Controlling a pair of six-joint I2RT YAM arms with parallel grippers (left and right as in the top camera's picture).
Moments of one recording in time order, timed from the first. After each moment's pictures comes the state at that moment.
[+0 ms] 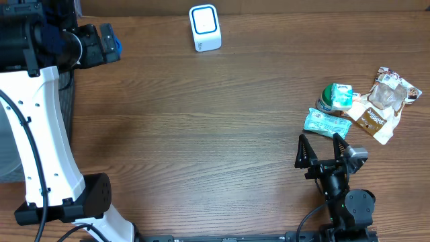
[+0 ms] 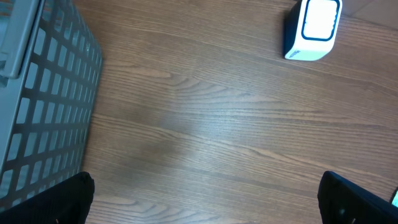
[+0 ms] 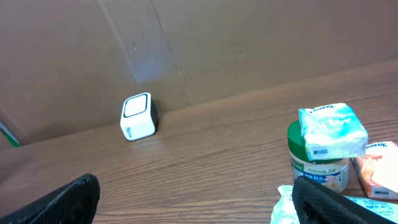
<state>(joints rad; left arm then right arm) 0.08 1.86 2.51 -1.69 0.04 -0.20 0.08 0.01 0.02 -0.03 -0.06 0.31</state>
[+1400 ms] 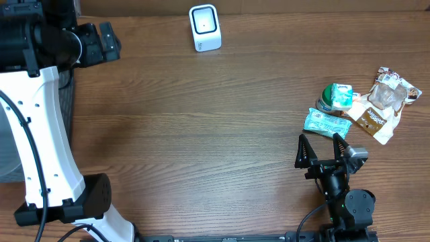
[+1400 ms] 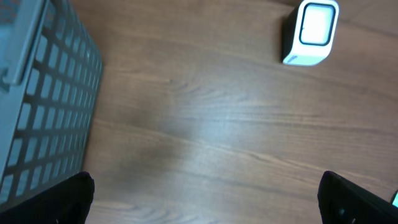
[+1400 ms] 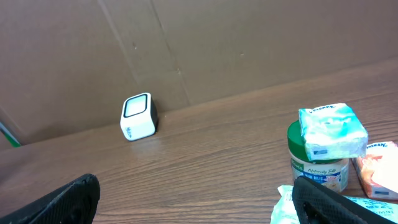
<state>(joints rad) 0.08 1.85 2.51 -1.66 0.04 -0.20 0.08 0.01 0.02 -0.03 -0.06 0.31</state>
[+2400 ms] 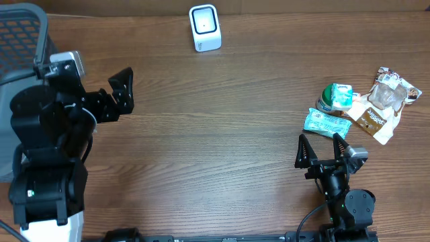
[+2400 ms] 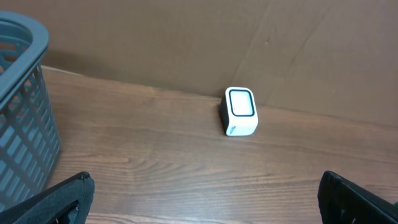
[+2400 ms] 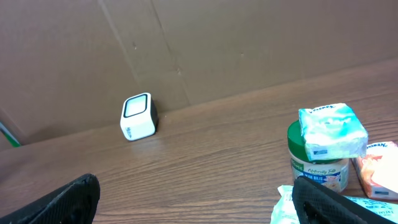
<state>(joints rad) 0.08 0.97 1.25 -0.68 0.17 -0.20 0.08 0.01 0.02 -0.03 -0.06 0.31</state>
